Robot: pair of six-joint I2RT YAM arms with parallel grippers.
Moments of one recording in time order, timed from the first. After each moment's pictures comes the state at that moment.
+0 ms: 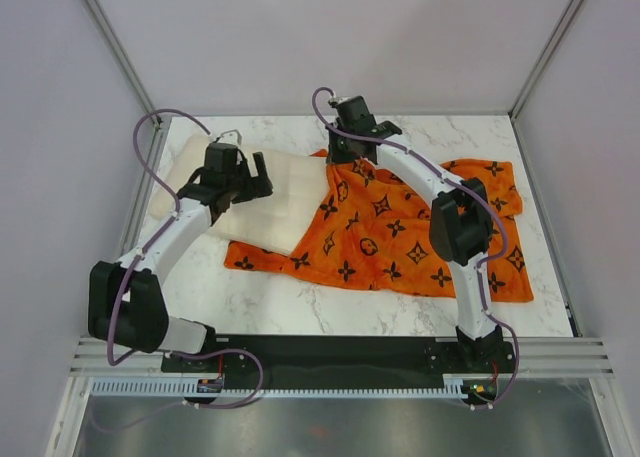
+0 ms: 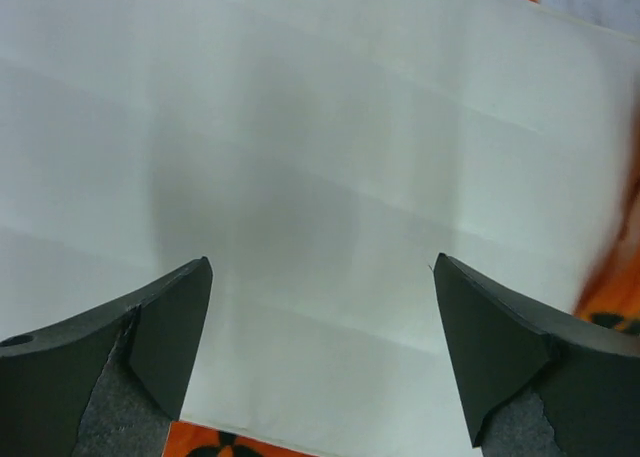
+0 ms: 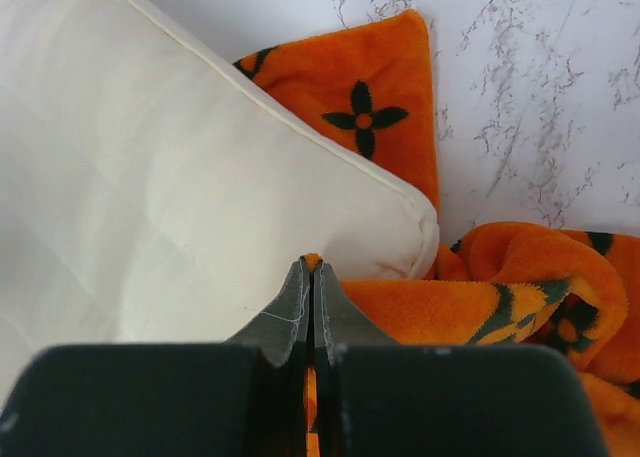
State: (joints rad) left arm -0.27 1.41 1.04 -0.32 -0.02 -0.36; right arm 0.53 2.19 1.98 -0.56 -0.08 0.34
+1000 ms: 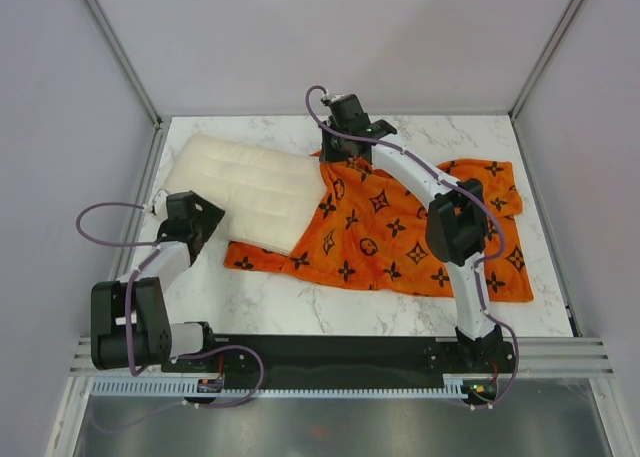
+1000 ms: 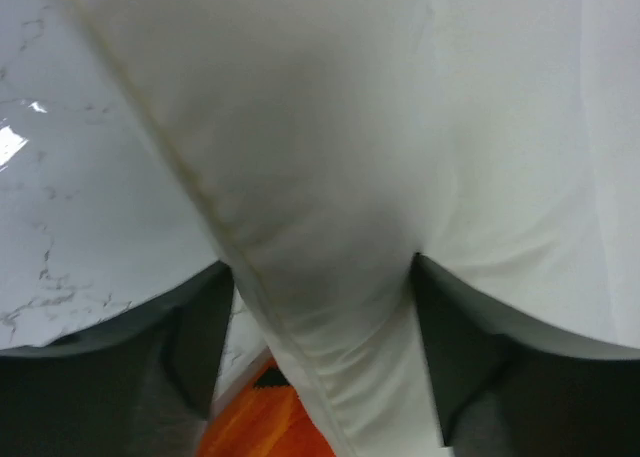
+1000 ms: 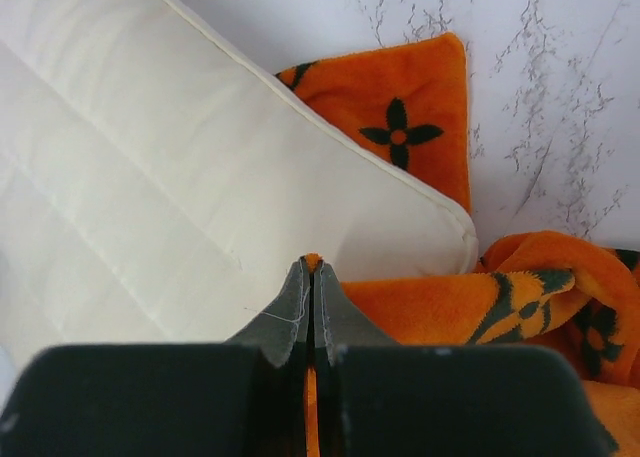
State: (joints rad) left arm 0.09 1.28 0.54 0.03 -0.14 -0.86; right arm 0.56 2.20 2.03 -0.57 -0.08 0.34
